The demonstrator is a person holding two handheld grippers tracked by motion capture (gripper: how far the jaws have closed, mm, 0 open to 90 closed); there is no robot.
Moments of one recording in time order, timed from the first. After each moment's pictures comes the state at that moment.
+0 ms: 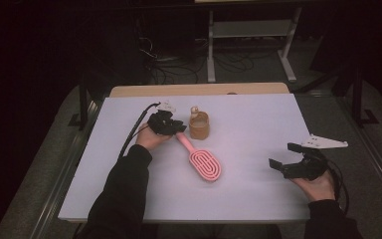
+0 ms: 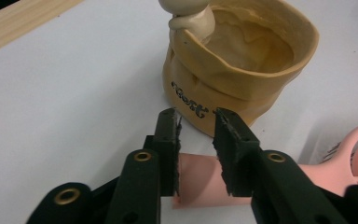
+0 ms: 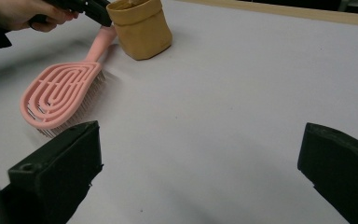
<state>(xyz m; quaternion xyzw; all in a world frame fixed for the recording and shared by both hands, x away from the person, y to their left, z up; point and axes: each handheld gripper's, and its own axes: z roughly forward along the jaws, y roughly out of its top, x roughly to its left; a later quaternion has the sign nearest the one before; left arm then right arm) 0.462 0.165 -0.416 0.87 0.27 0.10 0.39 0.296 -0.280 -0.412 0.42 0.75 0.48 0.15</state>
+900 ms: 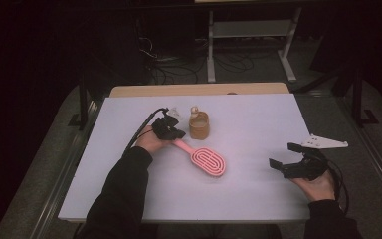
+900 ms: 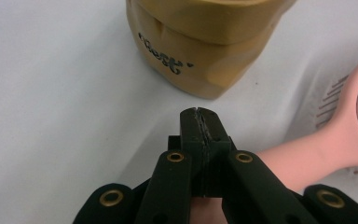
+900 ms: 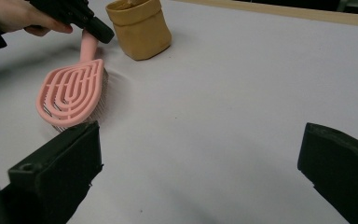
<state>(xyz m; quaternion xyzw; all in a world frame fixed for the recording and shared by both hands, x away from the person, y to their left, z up) 0.453 0.151 -0.423 0.92 0.23 0.09 0.30 0.296 -0.280 -0.412 0.42 0.75 0.48 0.15</state>
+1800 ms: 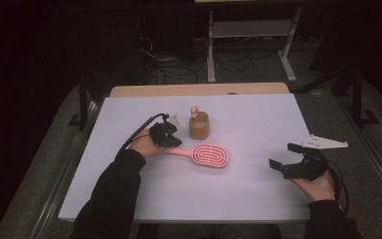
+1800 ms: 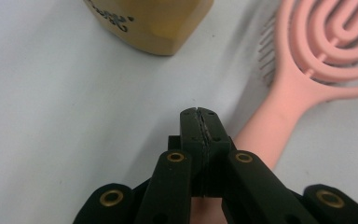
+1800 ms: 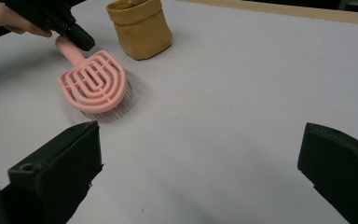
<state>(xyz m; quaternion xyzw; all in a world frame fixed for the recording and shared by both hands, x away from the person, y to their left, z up) 0.428 0.154 -0.415 0.95 0.19 0.07 0.25 0.295 -0.280 -0.413 0.42 0.75 0.48 0.15</state>
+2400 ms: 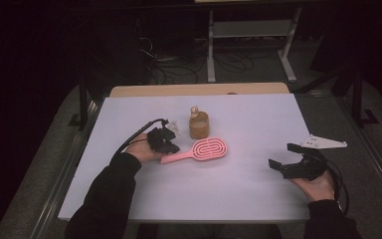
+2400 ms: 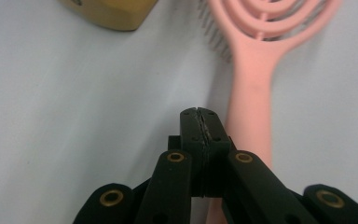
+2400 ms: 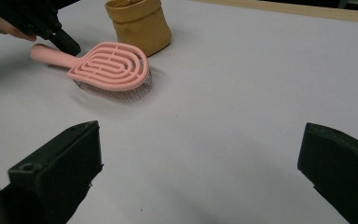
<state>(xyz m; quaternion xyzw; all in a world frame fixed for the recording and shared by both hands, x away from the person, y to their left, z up) 0.410 0.158 -0.414 0.96 0.16 0.05 0.23 0.296 -0.279 -0.413 0.42 0.76 0.48 0.15</state>
